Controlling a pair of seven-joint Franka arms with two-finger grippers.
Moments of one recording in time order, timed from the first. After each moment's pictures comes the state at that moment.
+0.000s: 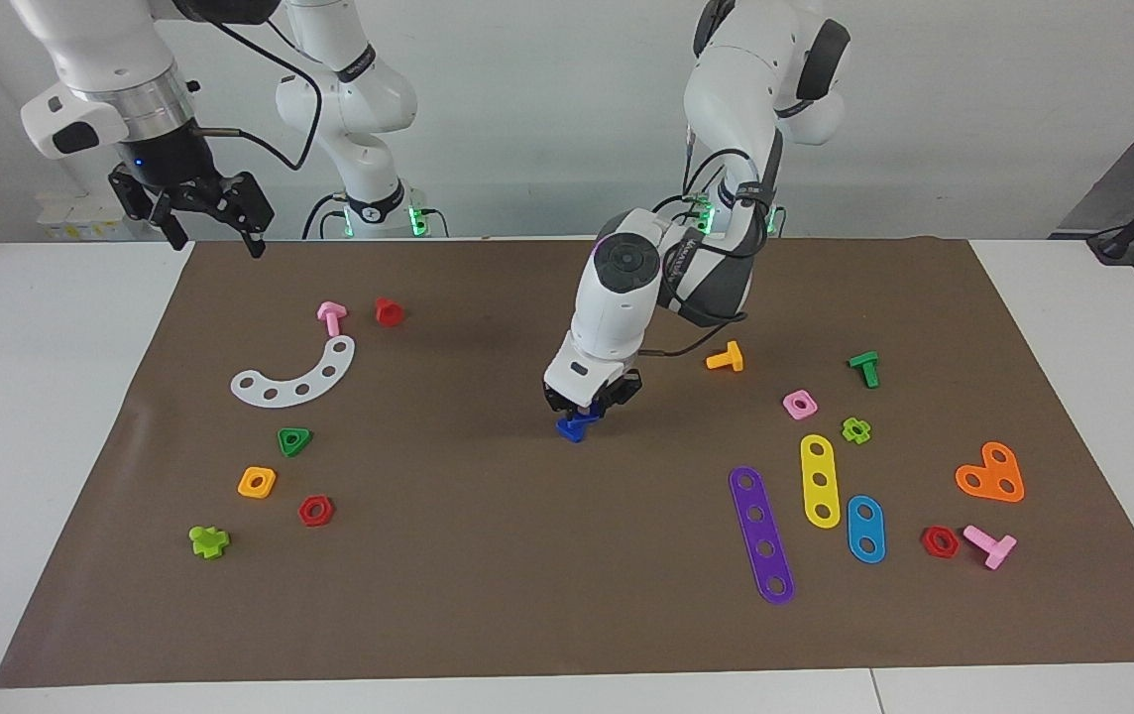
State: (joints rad) left arm -0.60 0.56 -0.04 -1.43 -0.09 2.00 -0.67; right arm 0.01 -0.05 -0.02 -1.57 -0.02 1.54 0.13
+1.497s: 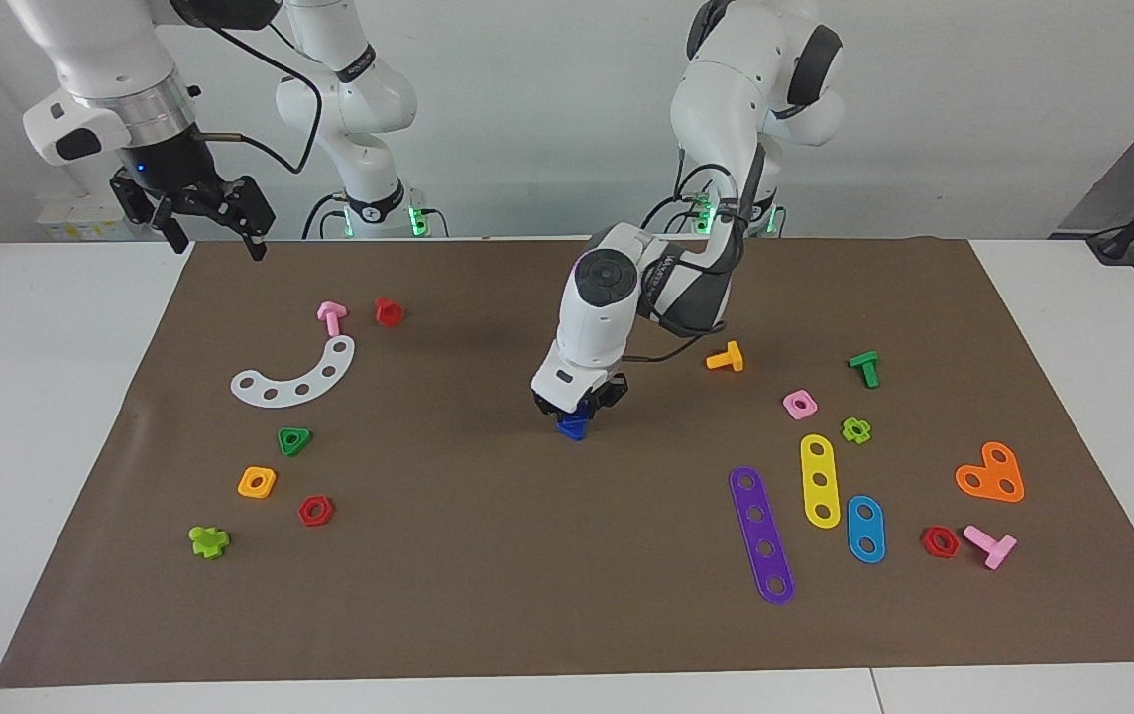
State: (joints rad) left arm -0.62 0.58 -0.04 -1.48 -0.09 2.06 -0.69; right arm 0.00 -0.05 -0.02 -1.57 -0.02 1.54 0.12
